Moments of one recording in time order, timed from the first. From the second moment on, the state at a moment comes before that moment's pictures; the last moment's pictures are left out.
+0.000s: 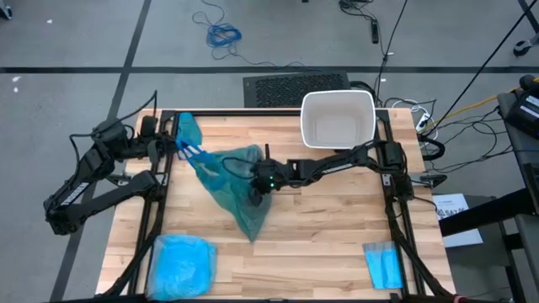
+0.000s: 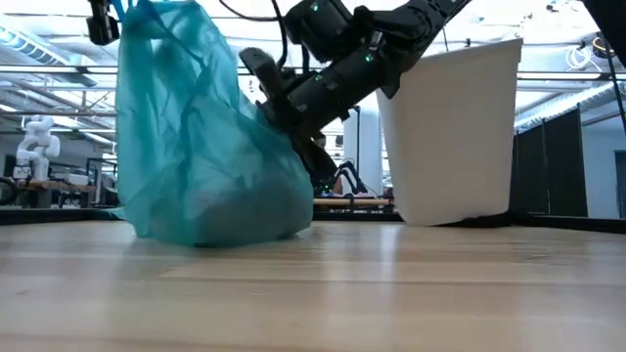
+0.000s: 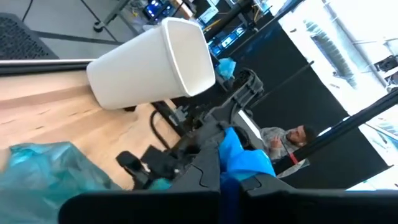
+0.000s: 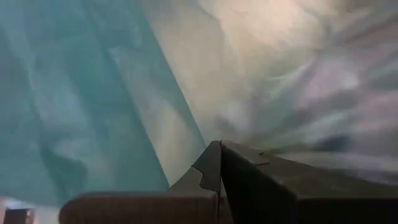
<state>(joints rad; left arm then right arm) 0.68 0.37 0.74 -0.45 0.54 -0.80 -0.03 2.03 1.32 0.11 -0.06 0.67</state>
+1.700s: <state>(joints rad) 0.68 0.38 0.74 -0.46 0.57 -0.77 -0.18 1.42 1.53 -0.44 0.49 0.16</state>
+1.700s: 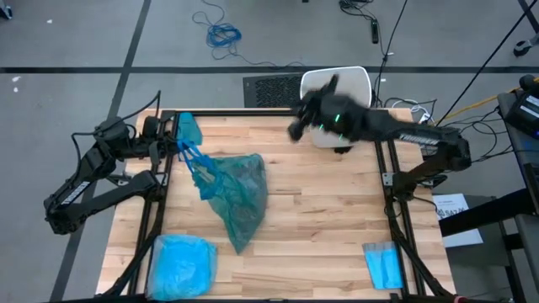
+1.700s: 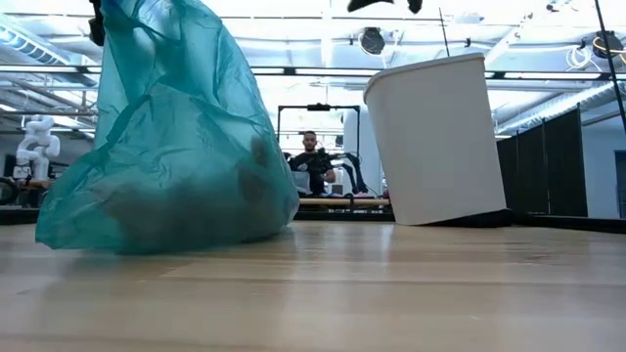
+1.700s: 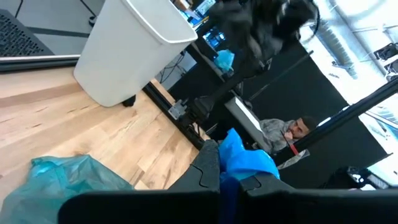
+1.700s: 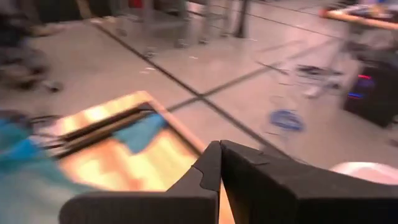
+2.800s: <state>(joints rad) 0.68 0.38 0.74 -0.46 0.63 -0.77 -0.58 1.60 1.92 -1.46 -0.10 -0.27</state>
